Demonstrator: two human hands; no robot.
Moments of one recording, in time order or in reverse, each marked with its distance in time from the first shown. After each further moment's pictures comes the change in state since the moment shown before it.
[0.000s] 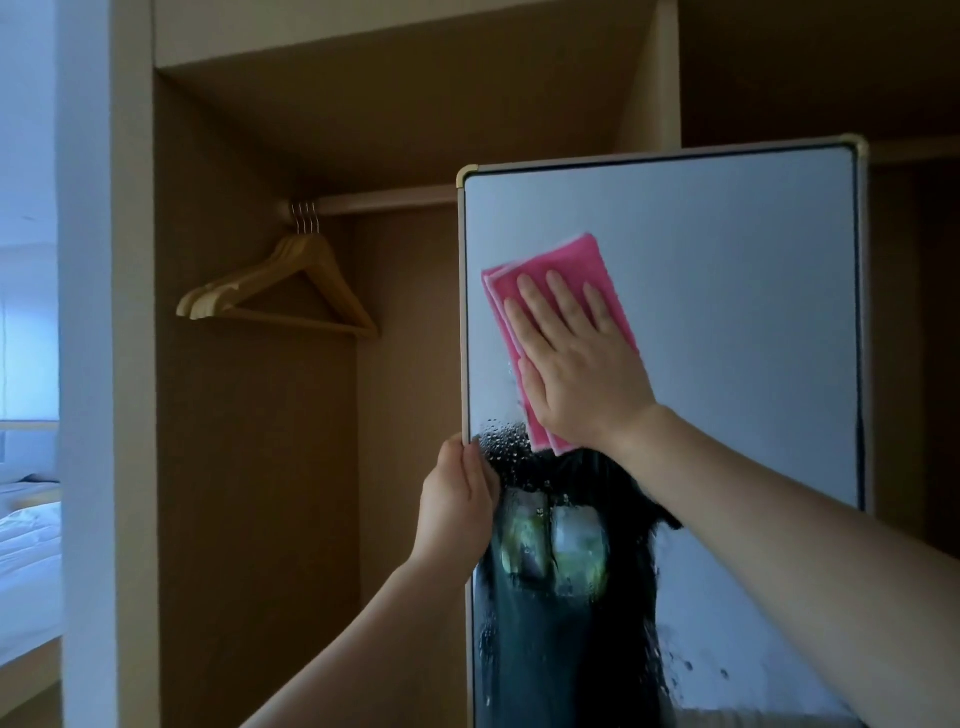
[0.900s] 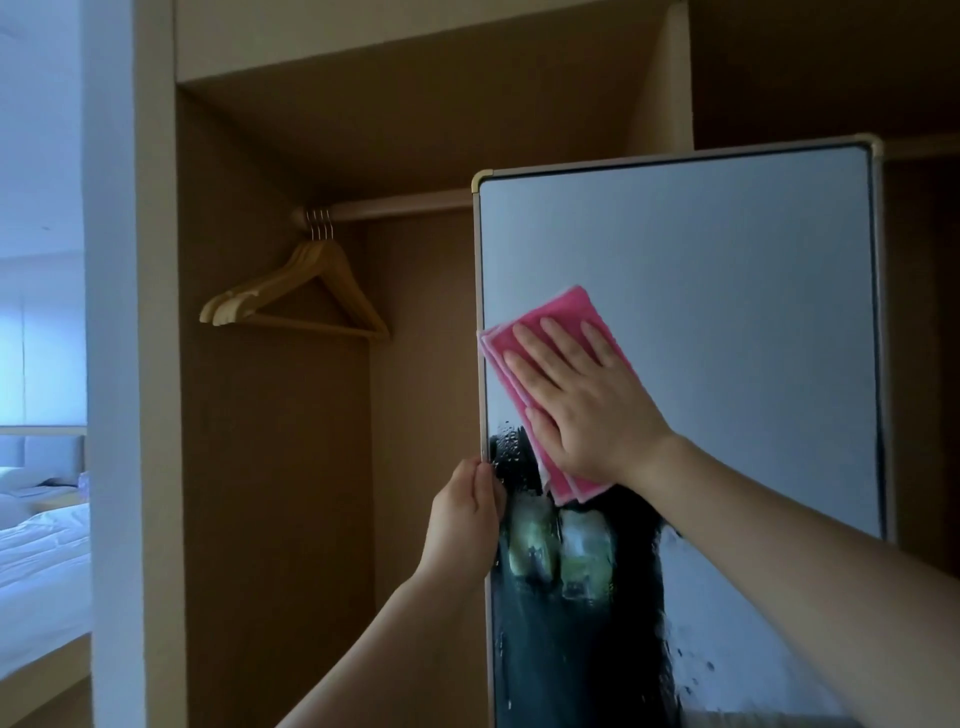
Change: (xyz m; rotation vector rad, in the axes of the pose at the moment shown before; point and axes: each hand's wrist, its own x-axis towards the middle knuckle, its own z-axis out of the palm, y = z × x) left_hand -0.007 -0.012 -0.011 0.011 -0.037 -0.038; right_hand -0.021 -0.014 0.005 0.015 -0.004 -0.123
